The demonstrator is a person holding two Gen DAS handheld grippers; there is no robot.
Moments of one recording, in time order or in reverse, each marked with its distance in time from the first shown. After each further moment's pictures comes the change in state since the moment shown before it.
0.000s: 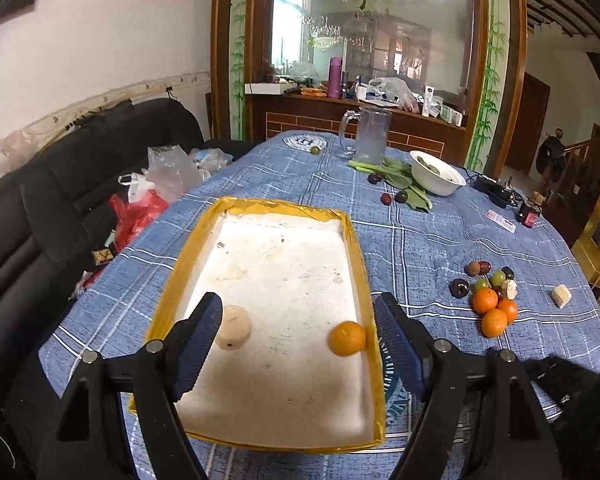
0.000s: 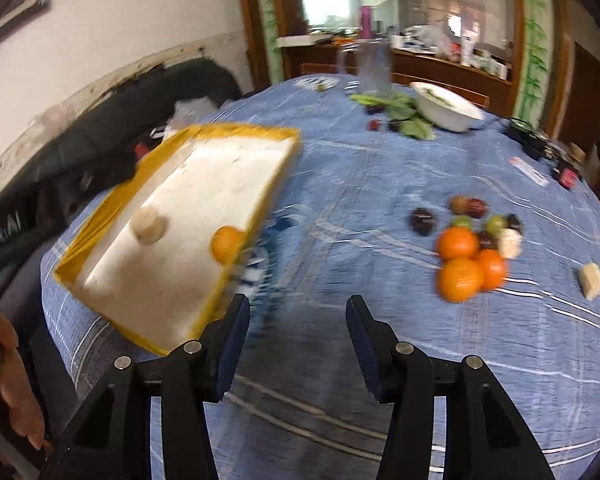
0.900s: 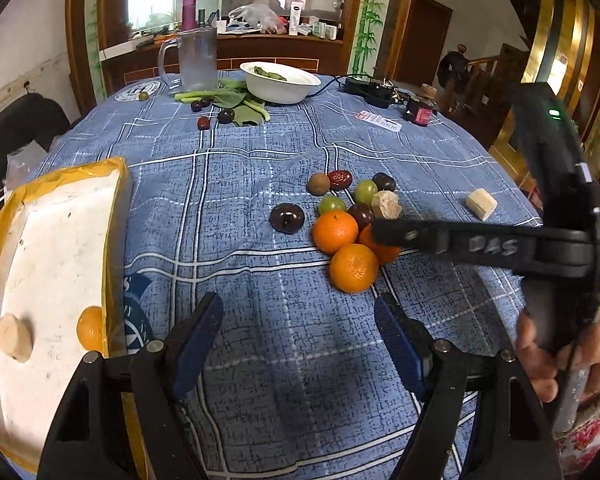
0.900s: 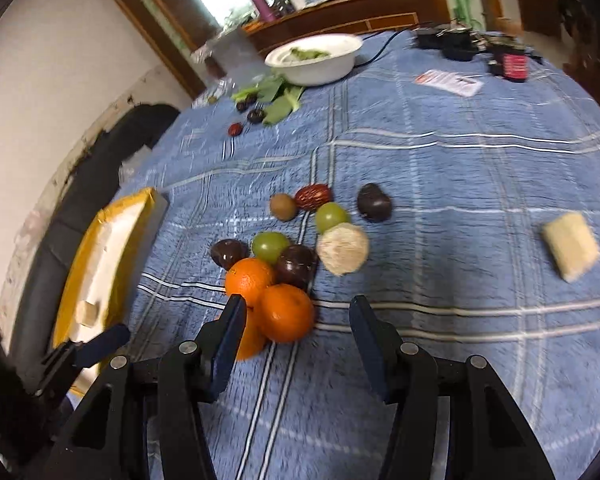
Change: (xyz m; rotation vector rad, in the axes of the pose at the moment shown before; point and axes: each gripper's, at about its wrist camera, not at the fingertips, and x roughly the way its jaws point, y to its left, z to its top) left arm 0.075 -0.156 -0.029 0.257 0.234 -0.342; right arm 0.047 -0.166 0.028 0.306 0.116 0.147
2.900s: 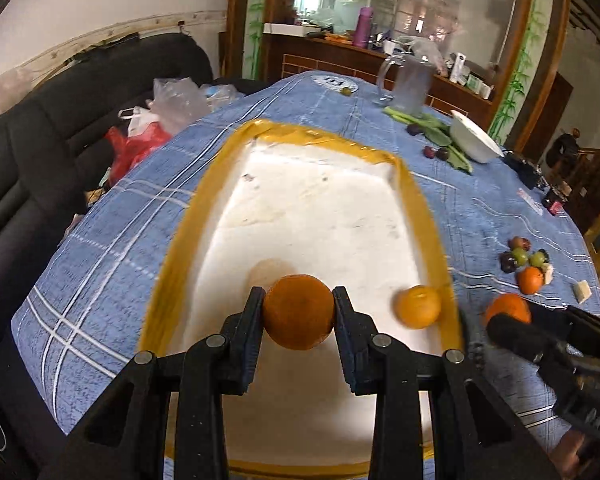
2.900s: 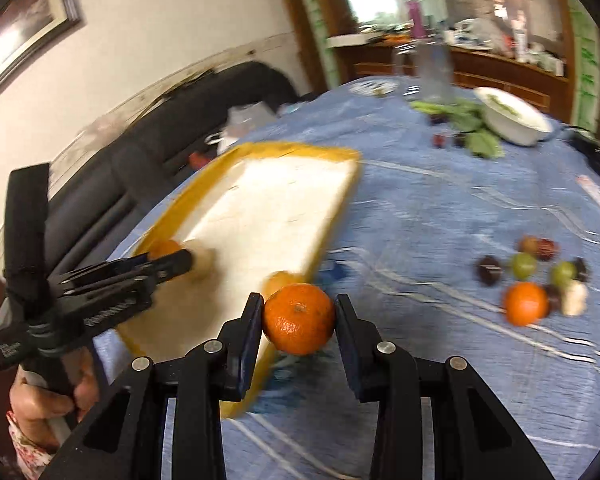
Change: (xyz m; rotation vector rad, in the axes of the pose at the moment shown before) left arm -0.075 0.193 -0.052 -0.381 -0.058 0.293; right arm 0.025 0.203 -0.049 -0.399 -0.018 0.145
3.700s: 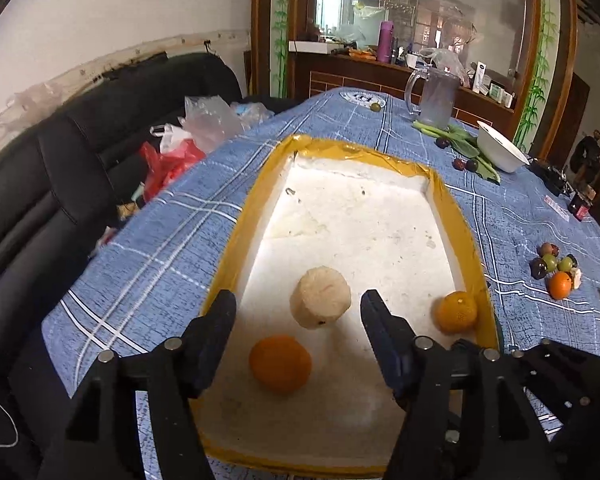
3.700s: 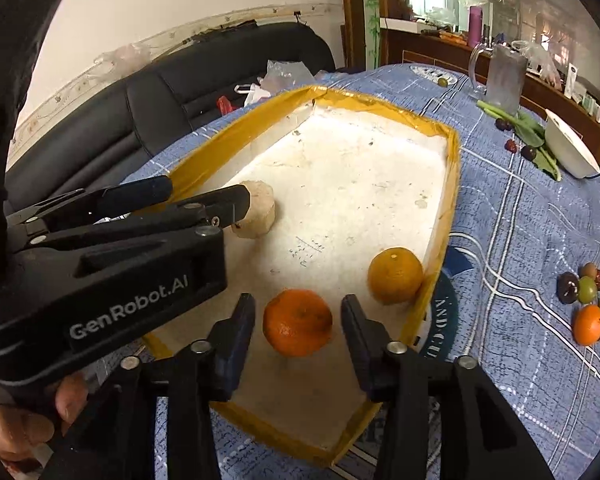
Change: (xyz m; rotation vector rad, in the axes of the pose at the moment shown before) left arm -0.012 0.008 -0.006 0.014 -0.081 0.124; right arm 0.048 0.061 -0.018 -0.179 0.072 -0.077
